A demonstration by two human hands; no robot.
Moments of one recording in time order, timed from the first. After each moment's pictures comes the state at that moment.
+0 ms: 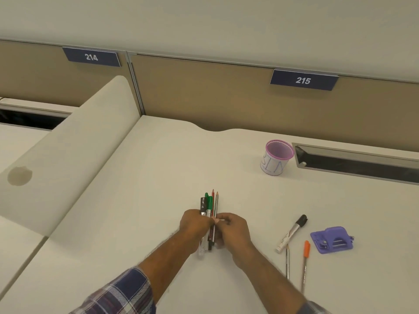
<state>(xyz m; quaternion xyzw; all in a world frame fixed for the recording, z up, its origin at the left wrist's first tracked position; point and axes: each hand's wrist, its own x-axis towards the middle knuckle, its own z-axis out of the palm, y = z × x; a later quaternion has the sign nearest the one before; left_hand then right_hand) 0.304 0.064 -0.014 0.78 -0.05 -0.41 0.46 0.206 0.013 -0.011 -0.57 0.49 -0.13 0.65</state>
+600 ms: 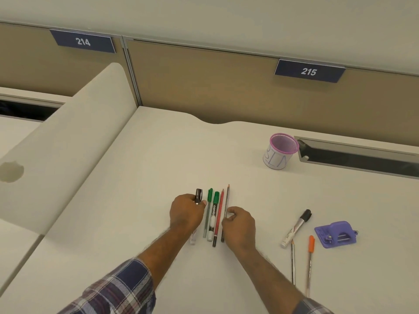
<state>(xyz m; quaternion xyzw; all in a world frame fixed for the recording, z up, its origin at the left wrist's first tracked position) 0.340 0.068 -0.026 0.88 -0.19 -0.24 0.37 0.219 0.012 -0.031 -0.70 0.56 -0.15 0.41</state>
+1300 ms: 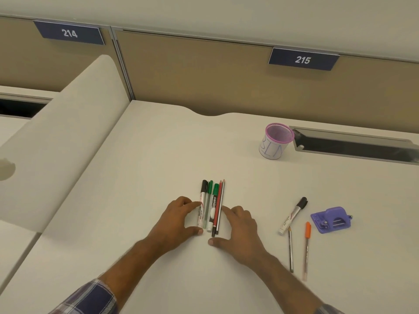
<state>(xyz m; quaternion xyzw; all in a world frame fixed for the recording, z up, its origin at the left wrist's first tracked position) 0.355 0.130 -0.051 0.79 -0.50 -0.24 0.26 0.174 0.019 -0.046 -0.89 0.35 -0.03 0.28</state>
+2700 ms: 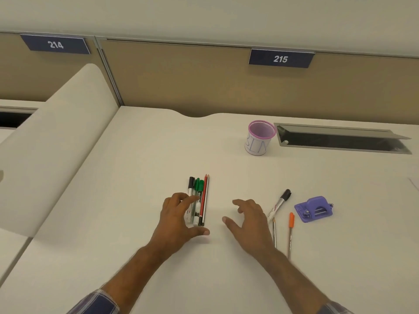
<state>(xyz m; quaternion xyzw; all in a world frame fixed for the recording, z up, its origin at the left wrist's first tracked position) 0.307 0.123 -0.032 0.80 -0.48 -0.17 0.31 0.129 0.000 -0.035 -0.84 0.43 -0.17 0.29</state>
